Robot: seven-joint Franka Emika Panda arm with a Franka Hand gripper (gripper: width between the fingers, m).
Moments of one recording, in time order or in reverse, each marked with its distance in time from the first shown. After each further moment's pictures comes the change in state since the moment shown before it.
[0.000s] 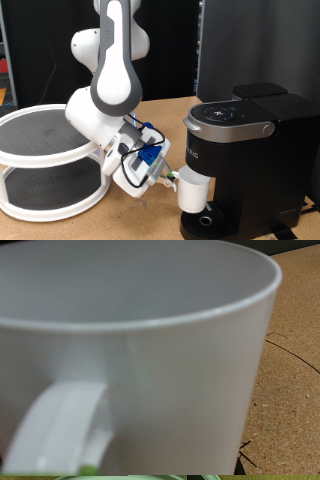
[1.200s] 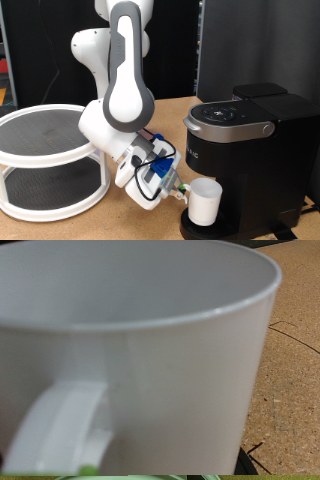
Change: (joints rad) arm 0.001 0.105 0.070 0.064 0.121 0.028 -0.082
